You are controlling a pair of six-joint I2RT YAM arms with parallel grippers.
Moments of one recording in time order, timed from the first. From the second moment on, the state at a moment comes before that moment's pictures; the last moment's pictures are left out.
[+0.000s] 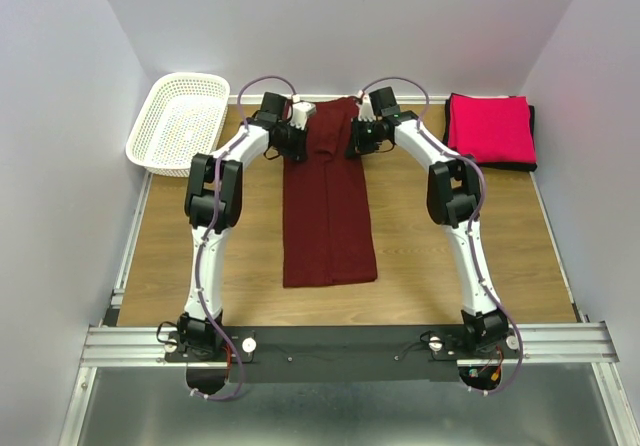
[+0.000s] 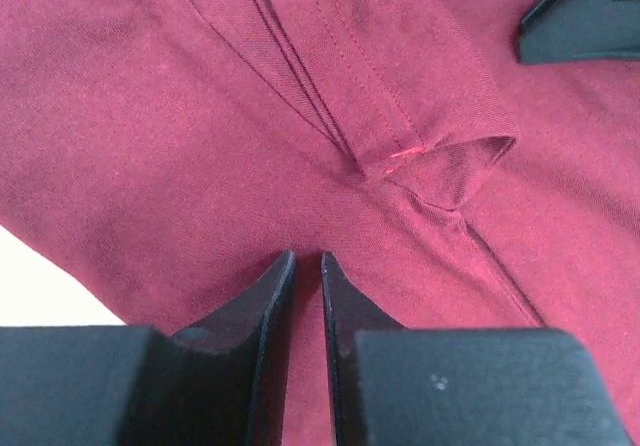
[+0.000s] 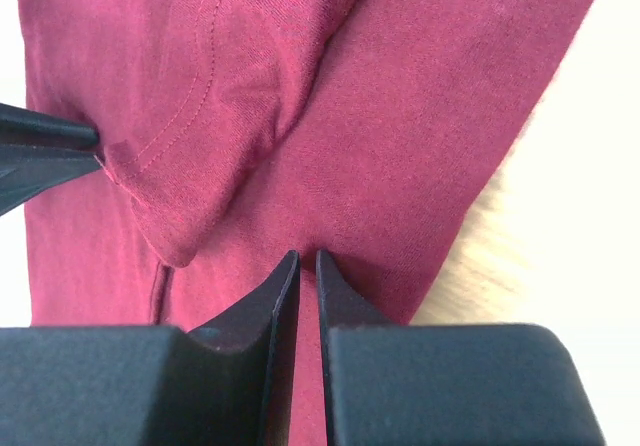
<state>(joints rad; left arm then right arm) -0.25 2.35 1.89 -0.45 0.46 0.15 0.34 2.56 2.22 -0.58 -0.43 0.21</state>
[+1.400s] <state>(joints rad) -0.16 1.16 1.18 -0.40 0.75 0.73 0.44 1.62 1.71 -0.65 -0.46 -0.44</state>
